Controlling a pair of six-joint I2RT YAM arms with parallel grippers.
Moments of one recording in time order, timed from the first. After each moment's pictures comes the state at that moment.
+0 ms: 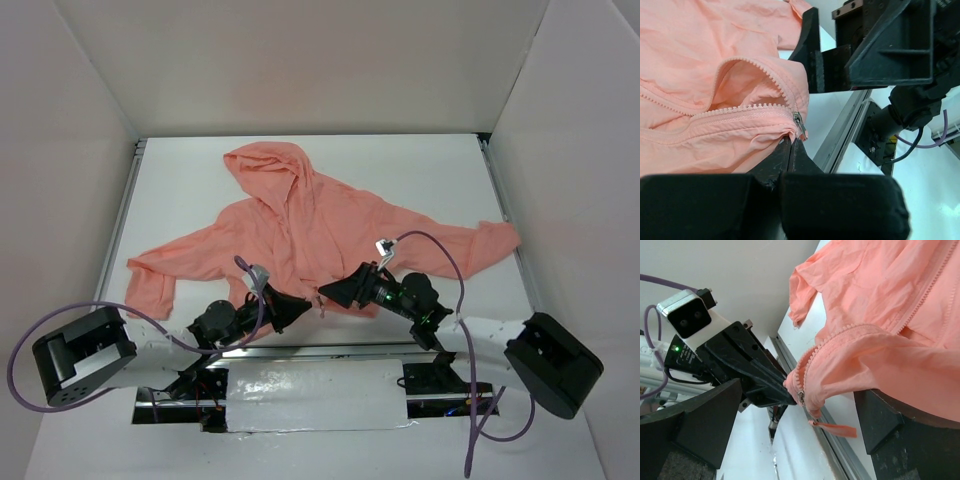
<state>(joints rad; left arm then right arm) -0.96 1.19 0.04 1.17 0.03 -0.59 0.73 1.14 0.13 0.99 -0.31 0.99</state>
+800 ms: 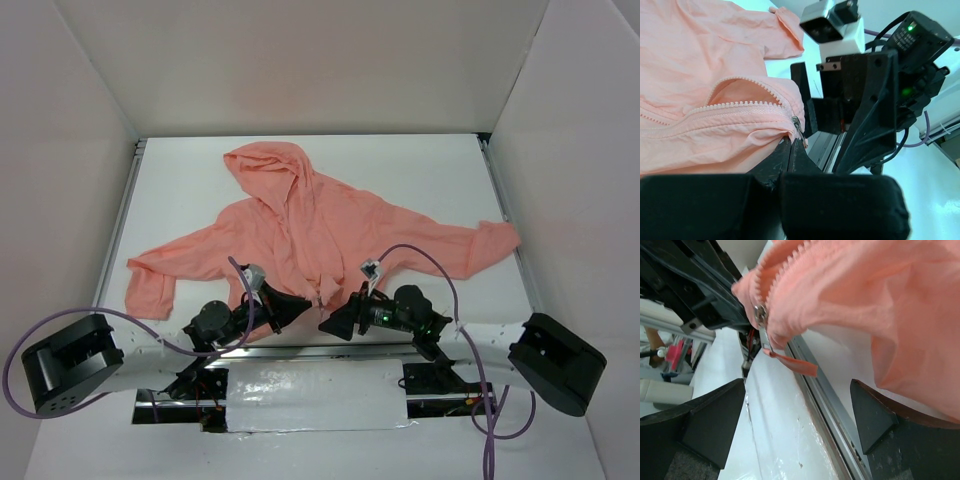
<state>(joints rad) -0.96 1.12 0.04 1.16 0.06 -0.58 0.84 1.05 0.05 0.83 -0.39 0.80</state>
